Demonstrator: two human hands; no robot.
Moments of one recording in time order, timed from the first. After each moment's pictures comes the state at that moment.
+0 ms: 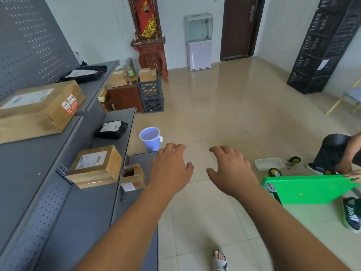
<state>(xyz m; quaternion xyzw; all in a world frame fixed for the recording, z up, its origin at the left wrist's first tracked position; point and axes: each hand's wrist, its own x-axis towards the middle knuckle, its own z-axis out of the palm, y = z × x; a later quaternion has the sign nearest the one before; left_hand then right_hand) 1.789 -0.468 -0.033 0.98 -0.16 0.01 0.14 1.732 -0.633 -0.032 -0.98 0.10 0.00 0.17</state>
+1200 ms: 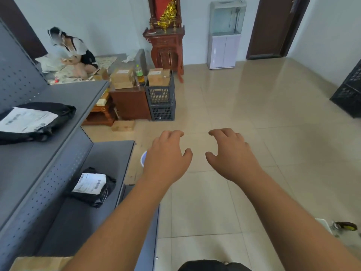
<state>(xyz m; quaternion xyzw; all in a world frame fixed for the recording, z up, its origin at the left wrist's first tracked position) 2.365 -0.527 -0.015 0.97 -0.10 0.05 0.22 2.339 -0.701 -0.008 -0.98 0.04 -0.03 0.17</state>
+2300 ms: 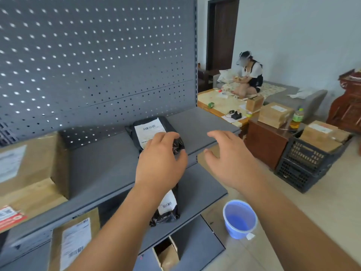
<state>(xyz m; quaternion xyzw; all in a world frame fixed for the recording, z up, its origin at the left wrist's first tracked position) 2.491 -0.368 0.054 0.87 0.37 0.29 0.14 2.633 -0.485 0.059 -0.83 -0.47 -0.02 0.31</state>
